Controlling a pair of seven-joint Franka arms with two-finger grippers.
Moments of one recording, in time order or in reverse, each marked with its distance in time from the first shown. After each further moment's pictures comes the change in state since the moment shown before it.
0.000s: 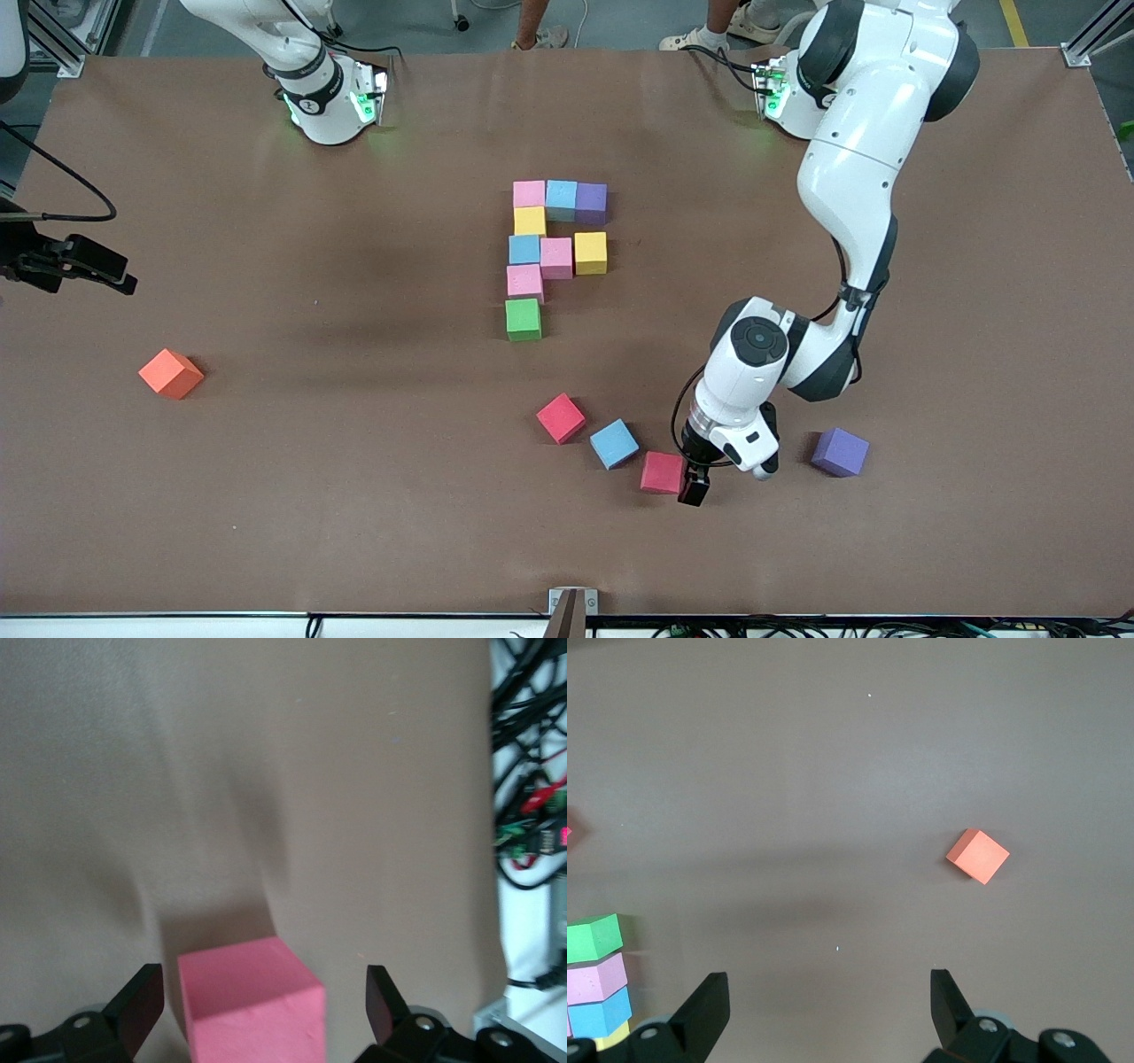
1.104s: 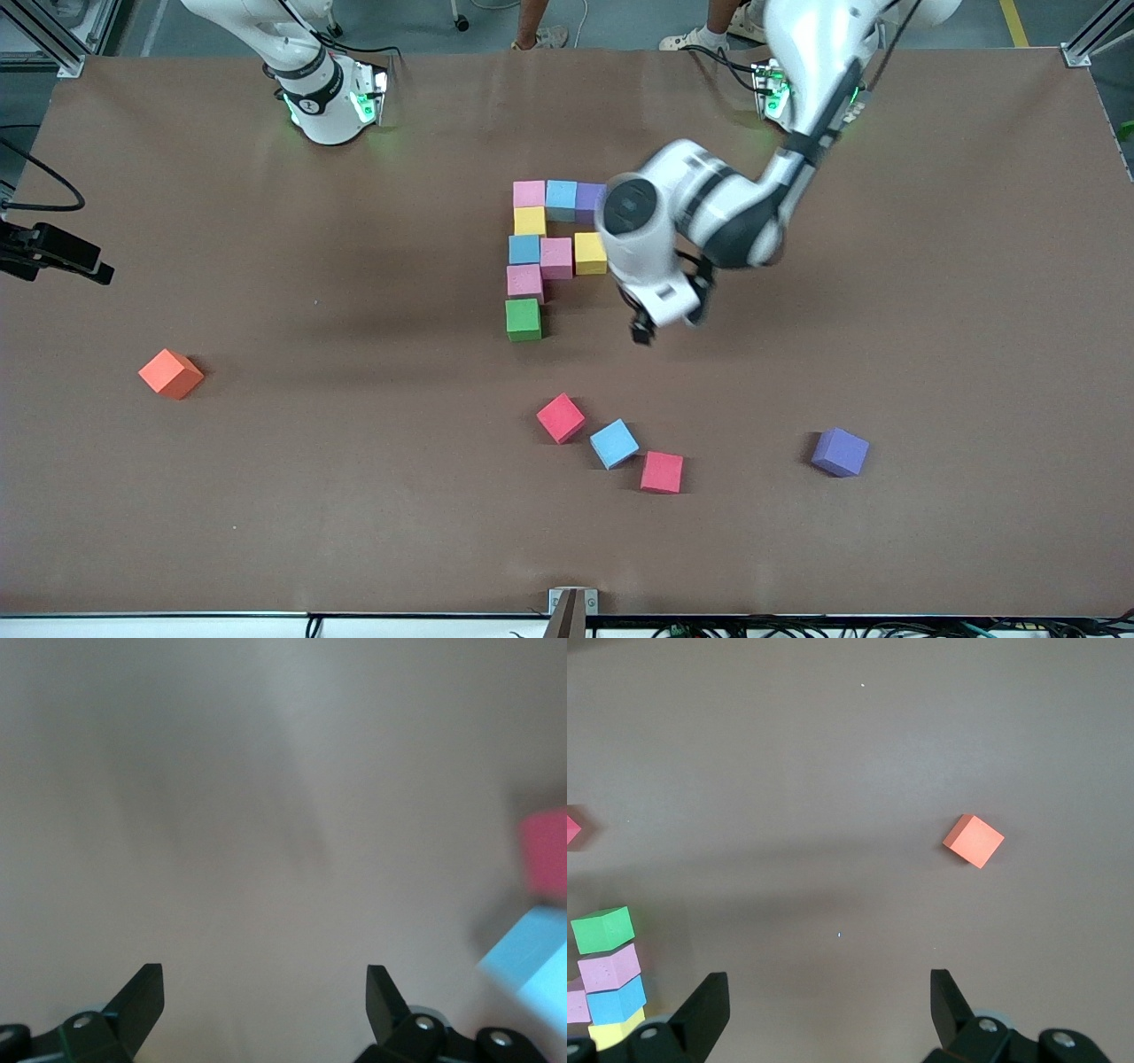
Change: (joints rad) left arm -0.111 -0.435 -0.070 -0.338 0.005 -0.597 -0.070; right arm -0.035 0.026 0.005 0.077 0.024 -0.083 0.000
